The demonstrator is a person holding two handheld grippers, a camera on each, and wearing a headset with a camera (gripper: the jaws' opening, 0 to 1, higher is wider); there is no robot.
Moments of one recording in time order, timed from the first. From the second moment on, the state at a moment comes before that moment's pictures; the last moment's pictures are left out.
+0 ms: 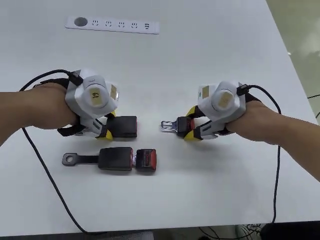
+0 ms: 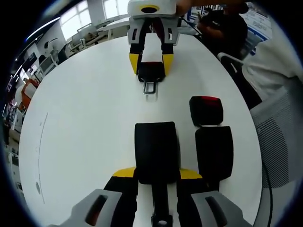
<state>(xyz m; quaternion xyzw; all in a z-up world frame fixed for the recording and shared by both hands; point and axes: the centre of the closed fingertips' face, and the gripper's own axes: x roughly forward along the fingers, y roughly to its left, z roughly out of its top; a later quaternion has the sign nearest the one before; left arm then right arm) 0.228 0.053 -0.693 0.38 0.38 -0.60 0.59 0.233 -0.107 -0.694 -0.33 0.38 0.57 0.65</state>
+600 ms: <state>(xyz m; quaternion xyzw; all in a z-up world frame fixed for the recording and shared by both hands) 0.225 0.052 -0.693 0.38 0.38 -0.60 0.60 0.224 -0.057 -0.693 -0.35 0.38 0.57 0.63</state>
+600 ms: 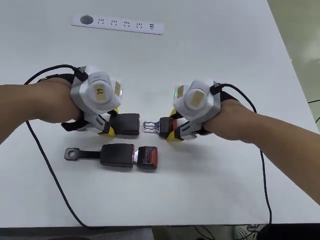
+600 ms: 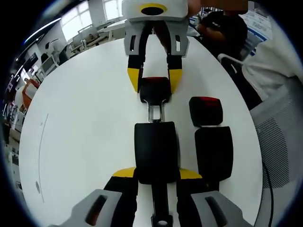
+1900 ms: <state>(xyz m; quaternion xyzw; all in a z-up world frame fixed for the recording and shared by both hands) 0.225 0.052 -0.694 0.39 0.38 -0.60 0.58 0.227 -0.035 -0.694 -0.35 0.37 0.59 0.63</state>
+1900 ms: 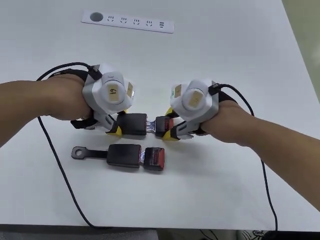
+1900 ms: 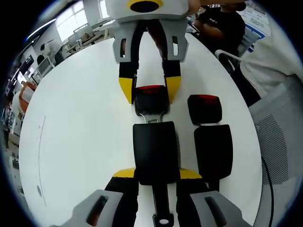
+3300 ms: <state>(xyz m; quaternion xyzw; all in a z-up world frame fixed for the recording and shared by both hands) 0.225 0.053 -0.694 0.38 0.39 -0.59 0.59 0.225 -0.019 -0.694 -0.34 0.37 0.59 0.63</state>
